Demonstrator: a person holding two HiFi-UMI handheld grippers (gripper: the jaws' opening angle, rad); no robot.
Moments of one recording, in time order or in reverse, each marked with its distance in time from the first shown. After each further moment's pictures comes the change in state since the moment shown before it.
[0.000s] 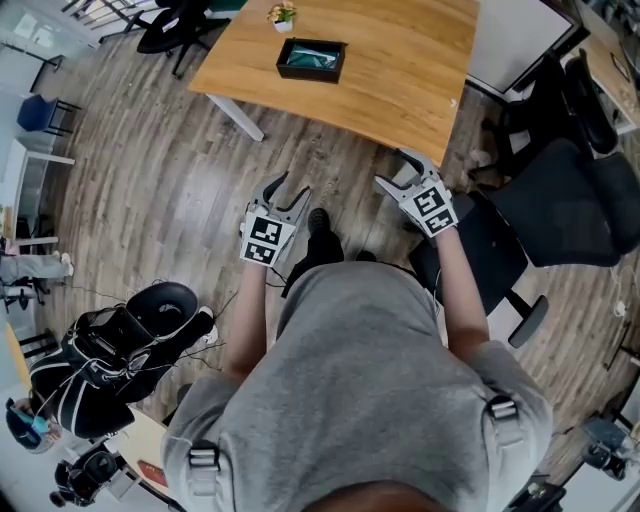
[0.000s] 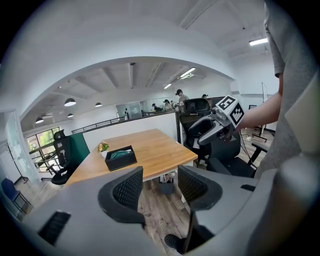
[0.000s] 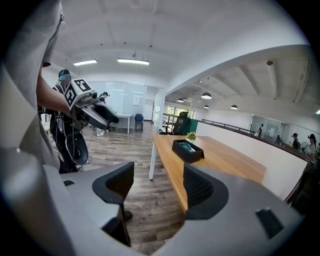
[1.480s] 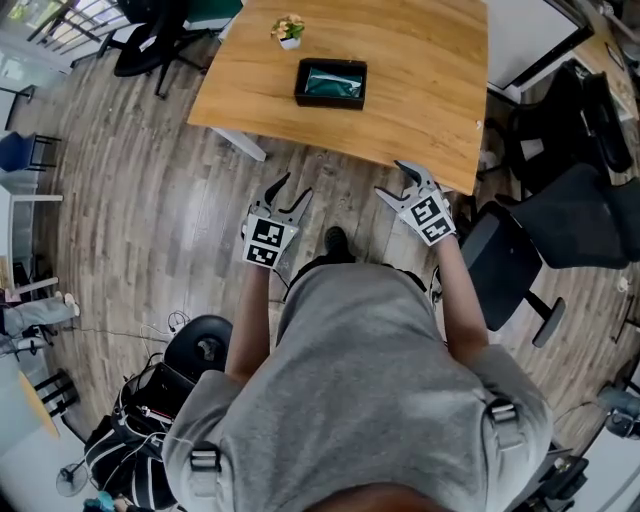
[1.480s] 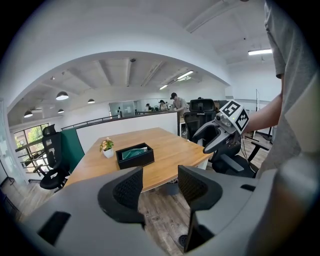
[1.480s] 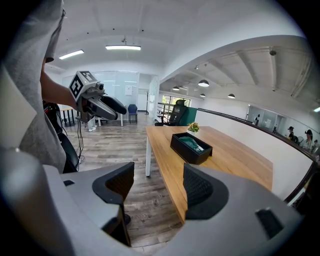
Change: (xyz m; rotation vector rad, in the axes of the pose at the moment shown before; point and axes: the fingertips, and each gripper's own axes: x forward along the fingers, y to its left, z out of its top) left arm 0.066 0.185 -0.021 -0.010 -0.008 -0.122; right arm 0.165 -0.014 0.033 0.058 0.139 -0.044
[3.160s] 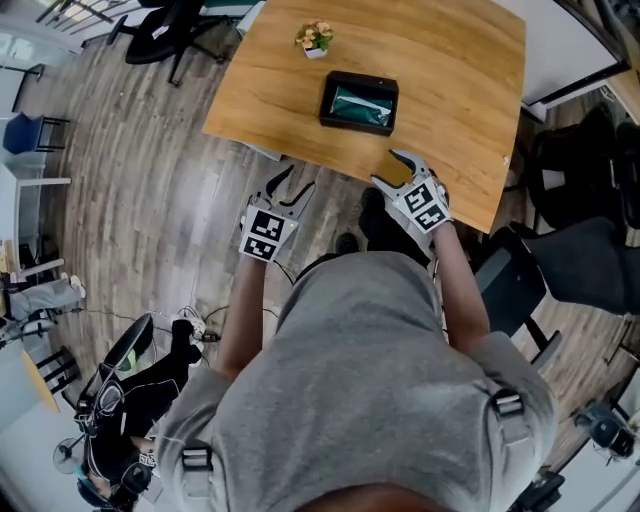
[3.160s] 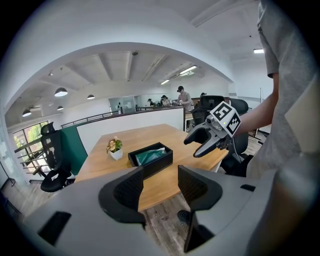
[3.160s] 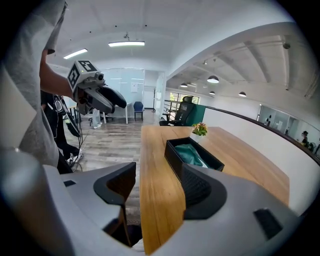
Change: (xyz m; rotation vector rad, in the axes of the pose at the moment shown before) left arm 0.055 0.111 0.022 -0.003 0.052 -0.006; right arm 0.131 -0.066 0.054 -0.044 0.033 0.092
